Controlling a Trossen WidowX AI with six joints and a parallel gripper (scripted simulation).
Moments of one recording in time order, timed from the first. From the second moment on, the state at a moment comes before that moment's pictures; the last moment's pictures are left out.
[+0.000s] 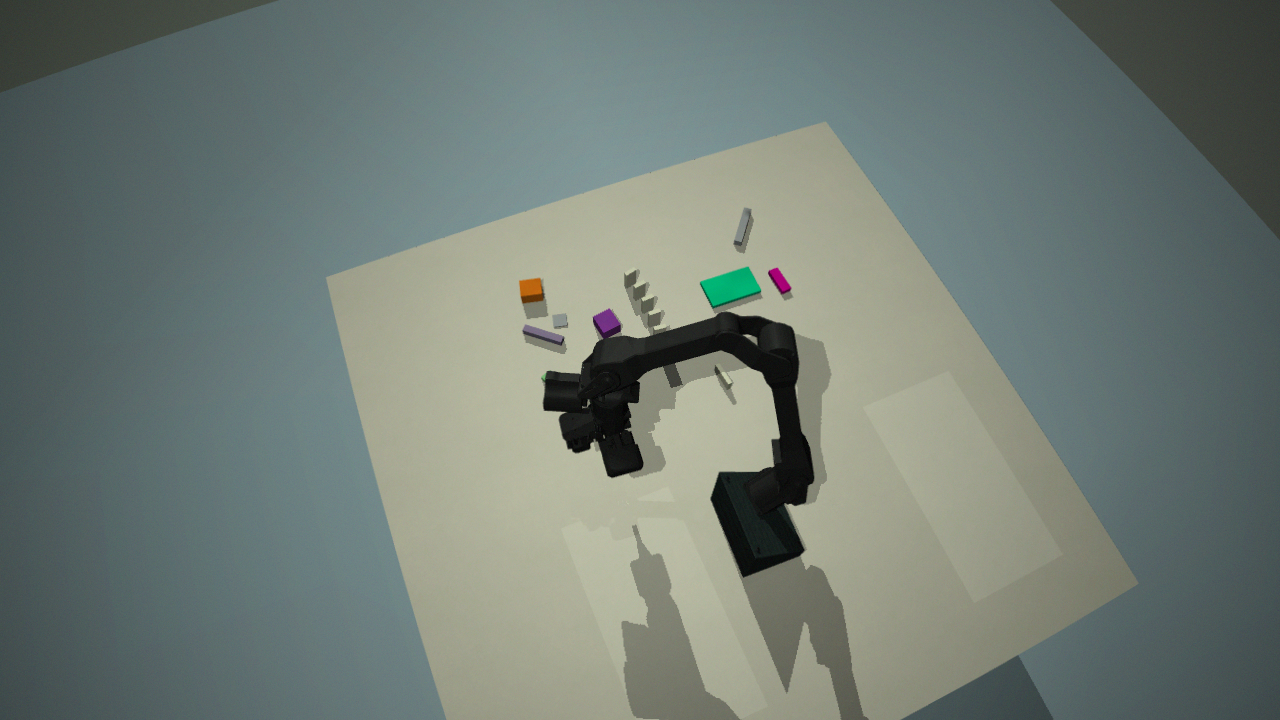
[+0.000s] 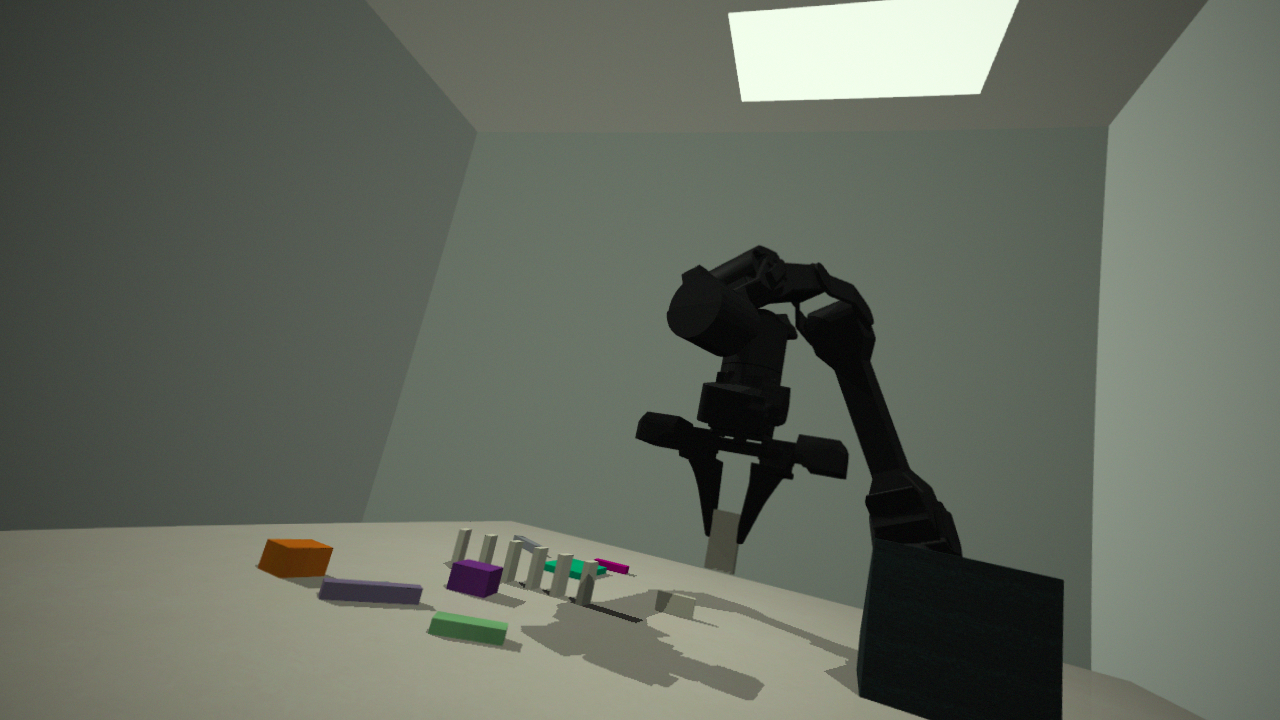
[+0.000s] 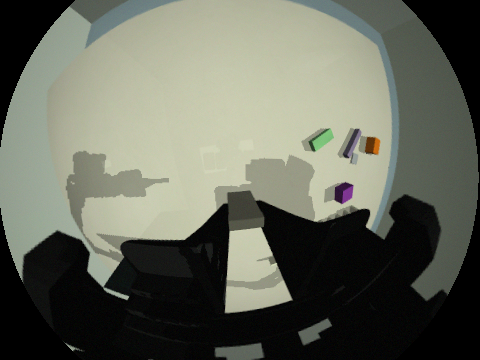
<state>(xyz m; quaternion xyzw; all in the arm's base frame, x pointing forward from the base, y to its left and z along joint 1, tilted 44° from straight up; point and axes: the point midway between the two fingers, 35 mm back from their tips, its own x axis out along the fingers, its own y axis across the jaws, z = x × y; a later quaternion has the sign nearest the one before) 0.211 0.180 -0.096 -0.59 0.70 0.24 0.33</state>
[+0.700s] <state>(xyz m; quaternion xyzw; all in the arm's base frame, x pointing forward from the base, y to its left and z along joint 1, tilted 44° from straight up) 0.296 0.137 -0.010 -0.40 0.73 -0.05 0.55</state>
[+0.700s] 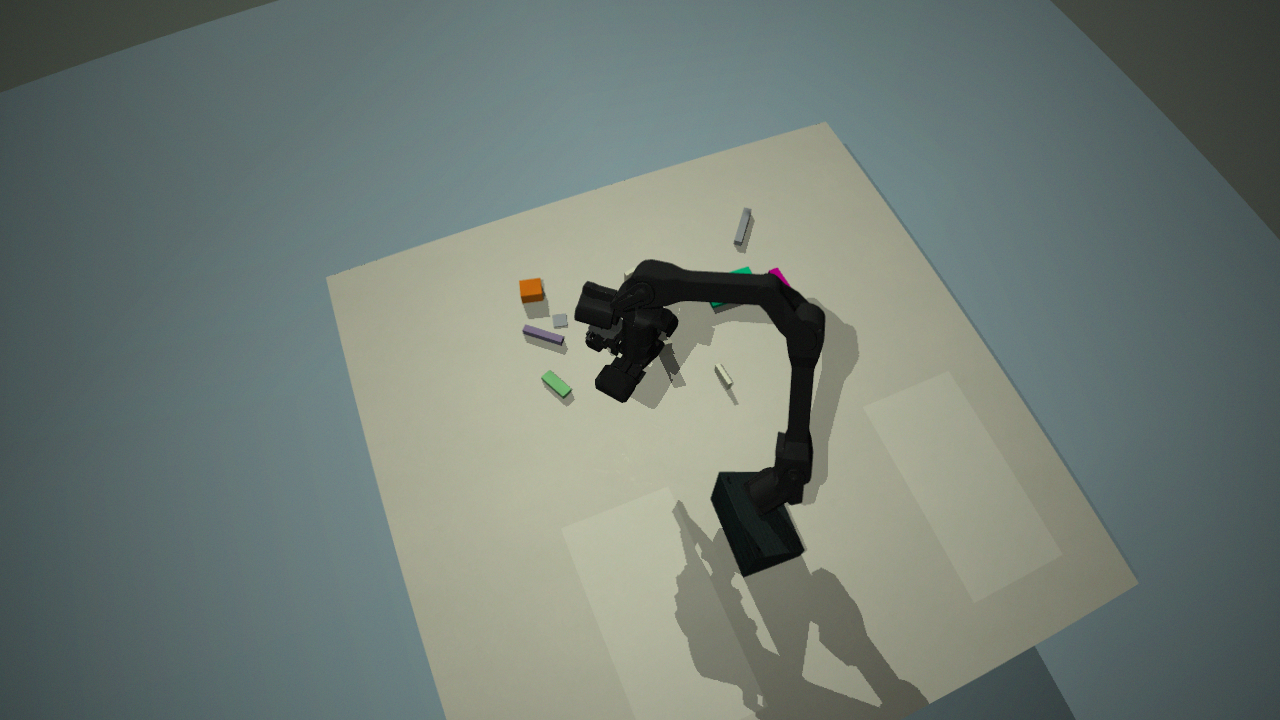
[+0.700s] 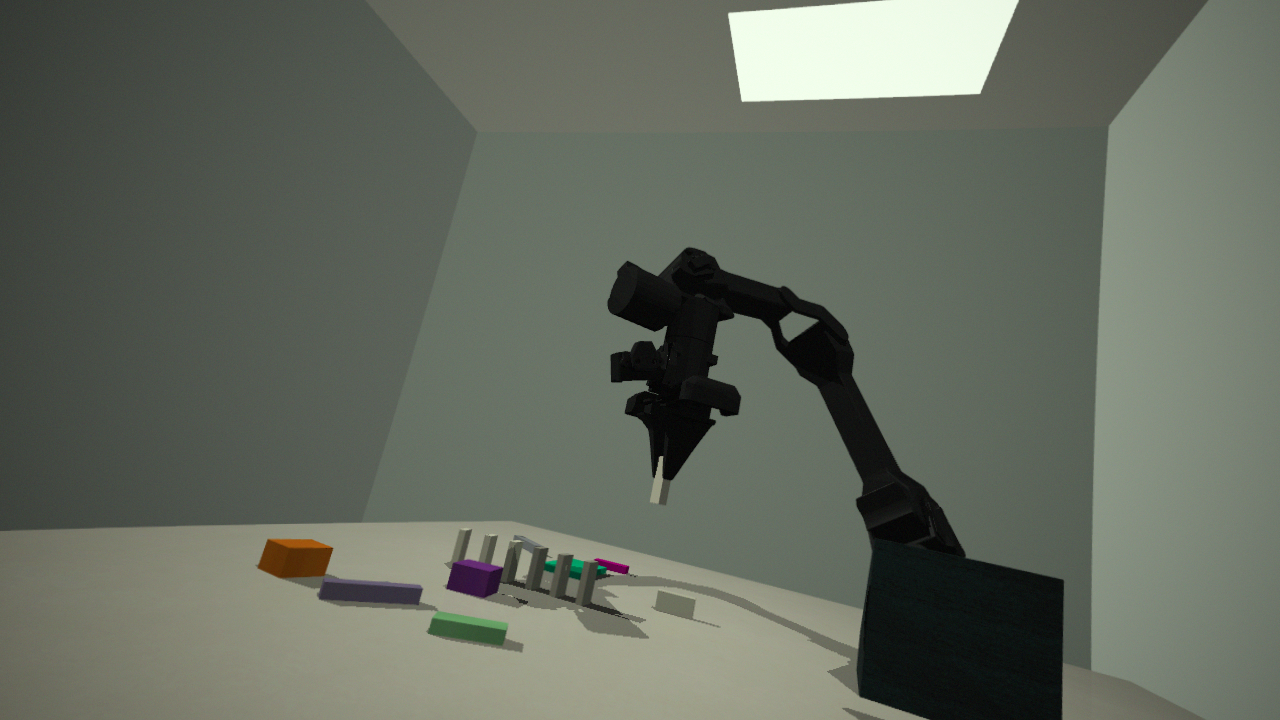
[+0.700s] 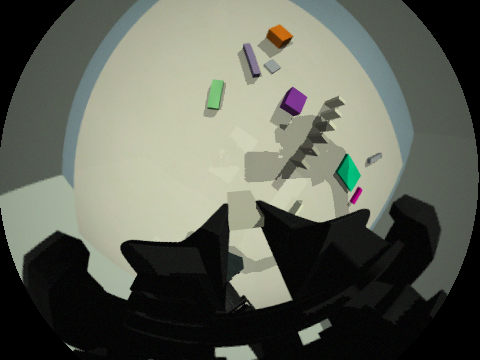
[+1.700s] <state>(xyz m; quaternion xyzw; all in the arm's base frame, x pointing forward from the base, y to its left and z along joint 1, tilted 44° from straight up) 0.354 0.021 0.019 -0.19 0.66 -0.32 0.65</state>
